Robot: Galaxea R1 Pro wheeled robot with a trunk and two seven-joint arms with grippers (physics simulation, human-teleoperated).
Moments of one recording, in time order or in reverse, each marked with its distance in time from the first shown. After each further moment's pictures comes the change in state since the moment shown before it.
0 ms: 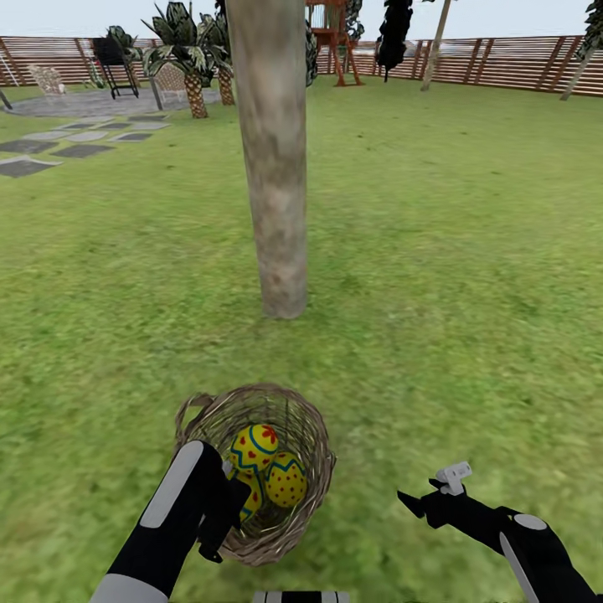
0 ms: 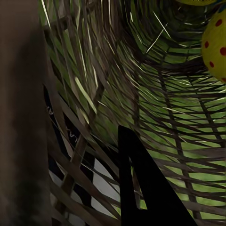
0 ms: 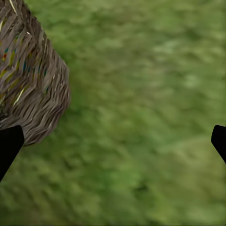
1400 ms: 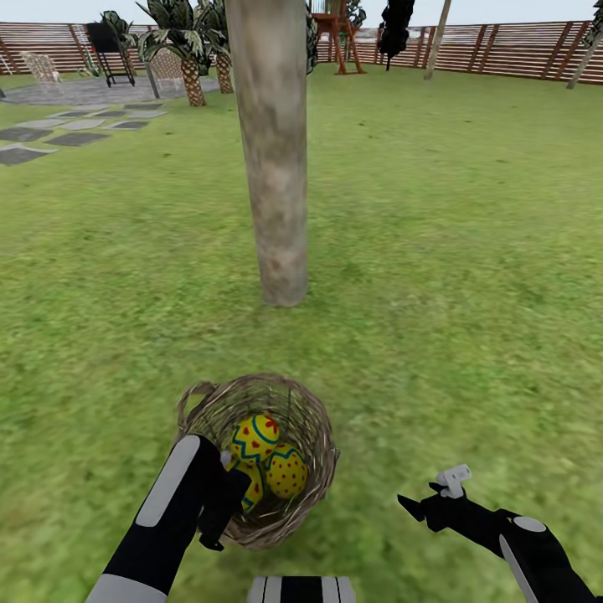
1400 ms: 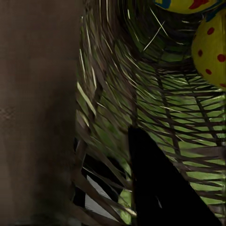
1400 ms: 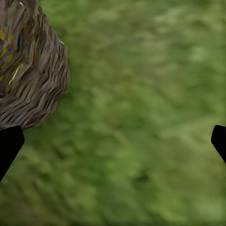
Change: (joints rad) left arm 0.000 -0.001 0.000 -0.068 0.000 0.004 0.010; right arm 0.000 0.000 0.002 0.020 0.001 -0.001 0.000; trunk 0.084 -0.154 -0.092
